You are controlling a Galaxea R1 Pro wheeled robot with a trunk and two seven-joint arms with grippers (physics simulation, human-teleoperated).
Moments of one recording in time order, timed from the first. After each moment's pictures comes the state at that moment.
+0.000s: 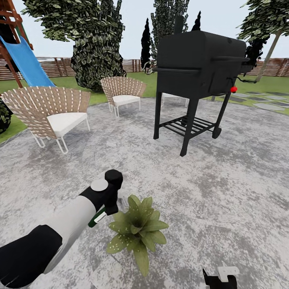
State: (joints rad) left arm -1.06 -0.07 -0.56 -0.62 -1.34 0.87 -1.55; right arm -0.36 -0.11 -0.24 -0.20 0.23 -0.43 0.03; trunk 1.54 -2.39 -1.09
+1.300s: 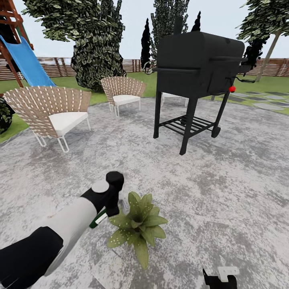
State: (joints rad) left arm -1.04 -0.08 -0.56 -0.62 -1.34 0.86 -1.54; right arm -0.36 -0.11 -0.24 -0.20 0.23 -0.43 0.03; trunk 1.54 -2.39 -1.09
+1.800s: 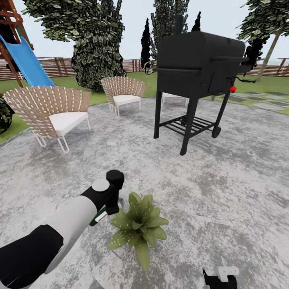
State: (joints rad) left arm -1.06 -0.08 -0.57 -0.62 -1.34 0.85 -1.54; right arm -0.36 -0.11 -0.24 -0.20 0.23 -0.43 0.03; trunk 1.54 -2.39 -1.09
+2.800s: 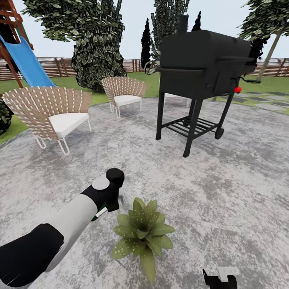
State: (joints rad) left arm -1.07 -0.09 -0.56 -0.62 -1.34 0.86 -1.49; right arm -0.36 -0.11 -0.24 -0.20 0.23 -0.43 0.03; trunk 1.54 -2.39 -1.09
